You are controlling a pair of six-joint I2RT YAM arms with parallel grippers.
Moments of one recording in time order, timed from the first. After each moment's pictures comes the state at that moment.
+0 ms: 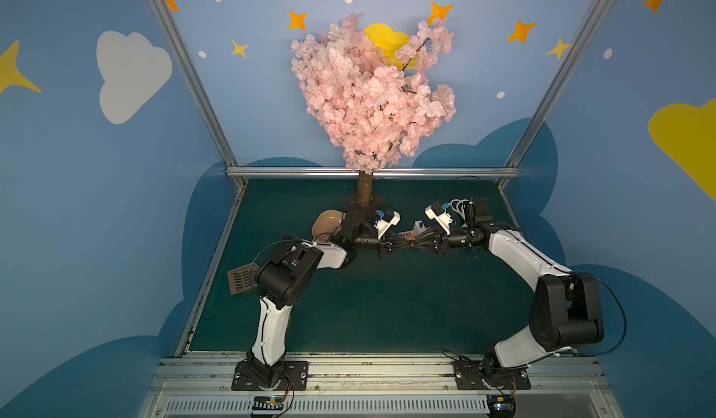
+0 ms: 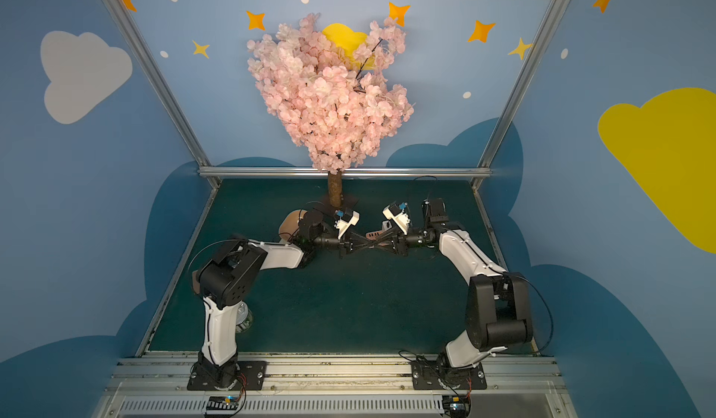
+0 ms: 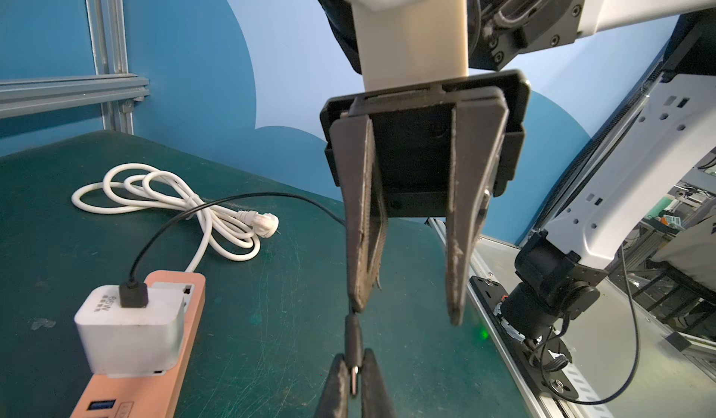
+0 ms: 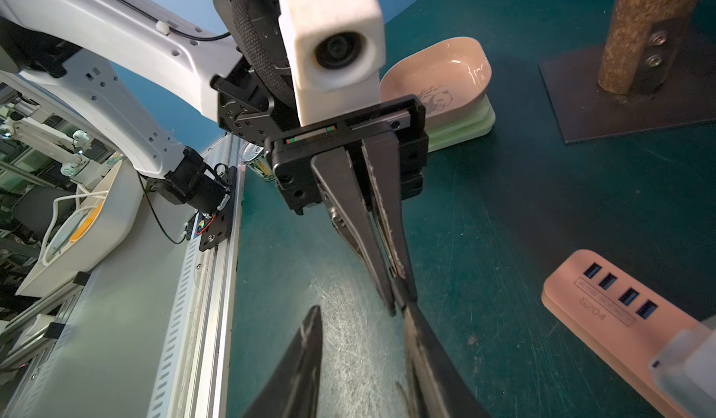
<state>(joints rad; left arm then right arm) -0.57 2.06 1.11 0.85 1.03 -0.23 0.18 1.56 1.08 -0.53 -1.14 -0.50</state>
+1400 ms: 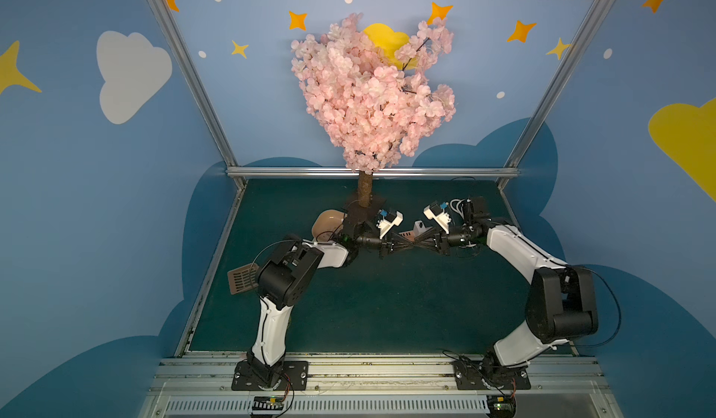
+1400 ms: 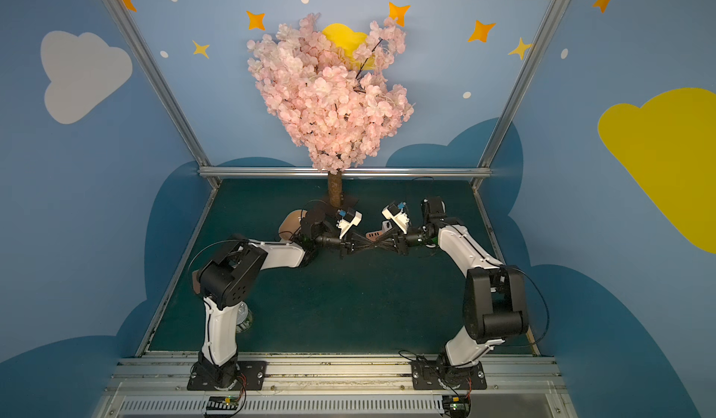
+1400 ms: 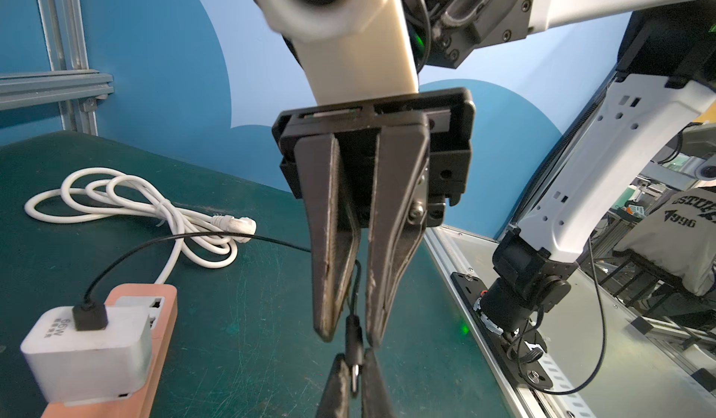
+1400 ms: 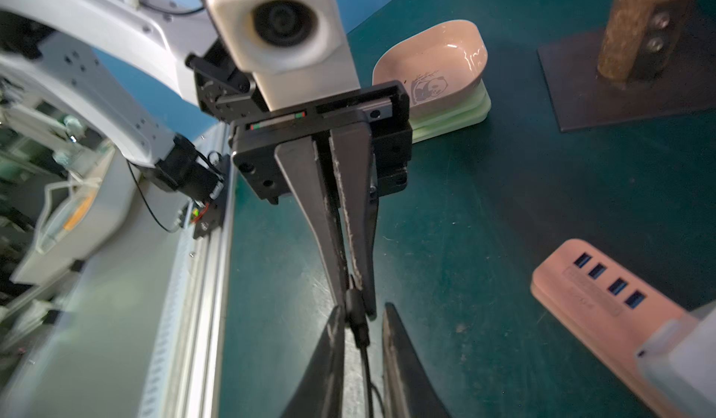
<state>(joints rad) -0.58 2.06 1.14 0.82 1.09 -0.24 0.18 1.62 1.14 -0.62 -1.12 -0.58</state>
